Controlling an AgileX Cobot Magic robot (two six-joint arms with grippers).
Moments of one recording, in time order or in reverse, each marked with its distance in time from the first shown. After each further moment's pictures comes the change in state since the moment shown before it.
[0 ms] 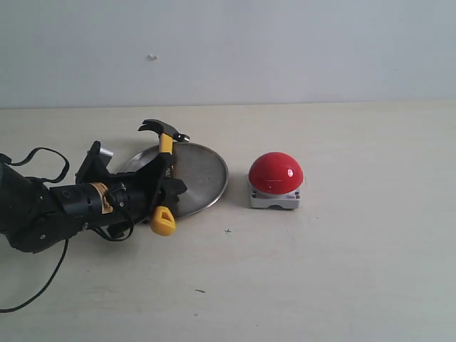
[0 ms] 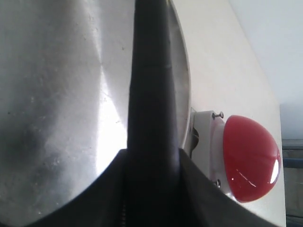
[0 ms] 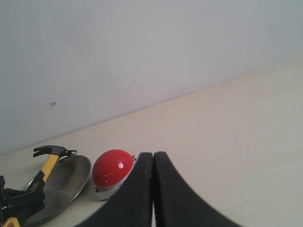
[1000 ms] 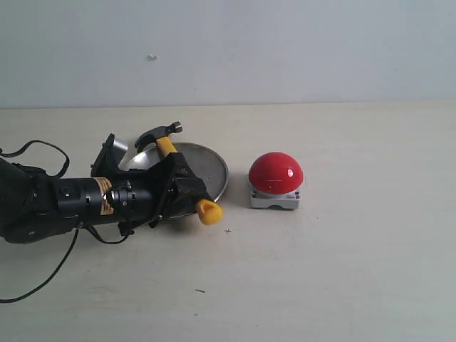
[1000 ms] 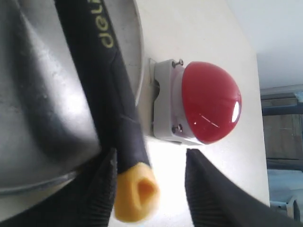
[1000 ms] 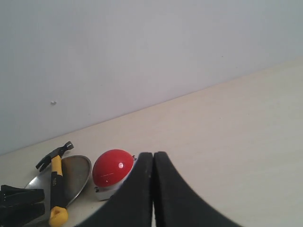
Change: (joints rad) left arm 0.002 -0.049 -0.004 0.264 -0.028 -0.141; right arm 0.000 0.000 0.000 0.000 0.000 0.000
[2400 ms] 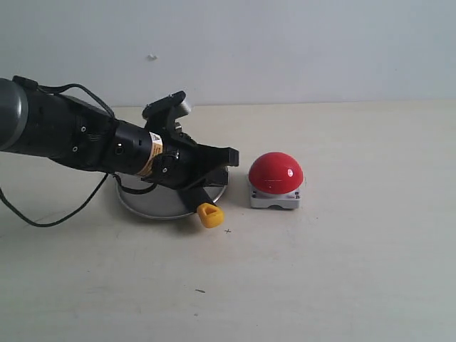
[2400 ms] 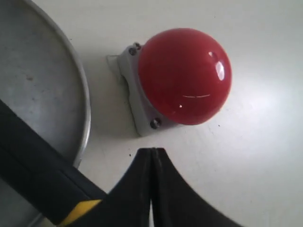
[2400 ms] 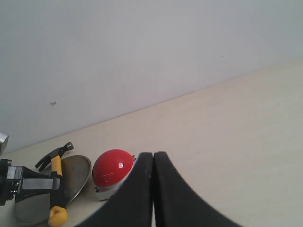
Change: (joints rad) left arm -0.125 -0.040 -0.337 0.887 0.344 -0.495; right arm 0.000 0.000 0.000 0.000 0.000 0.000
